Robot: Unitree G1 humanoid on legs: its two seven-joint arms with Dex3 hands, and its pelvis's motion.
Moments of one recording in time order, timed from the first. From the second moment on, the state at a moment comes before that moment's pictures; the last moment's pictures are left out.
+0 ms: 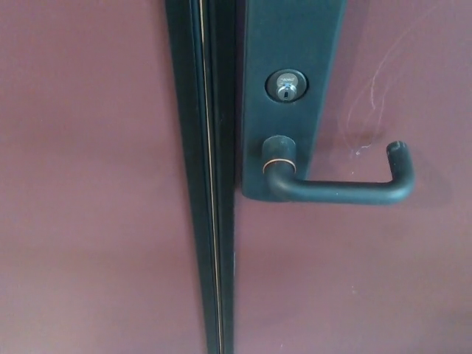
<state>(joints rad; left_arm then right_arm) 0.04 0.53 0.18 1.23 0.00 -0.31 -0.13 0.53 -0.26 -0.35 -0.01 0.18 -0.11 0.14</state>
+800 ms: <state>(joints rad) 0.01 0.54 0.18 1.23 0.00 -0.31 -0.13 0.56 -0.46 -0.72 -0.64 0.55 0.03 0.23</state>
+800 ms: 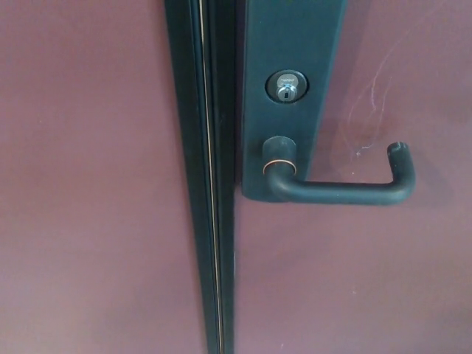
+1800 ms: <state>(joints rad) -0.01 0.56 0.17 1.23 0.00 -0.28 -0.14 -0.06 -1.05 -0.45 -0.65 0.71 0.39 0.39</state>
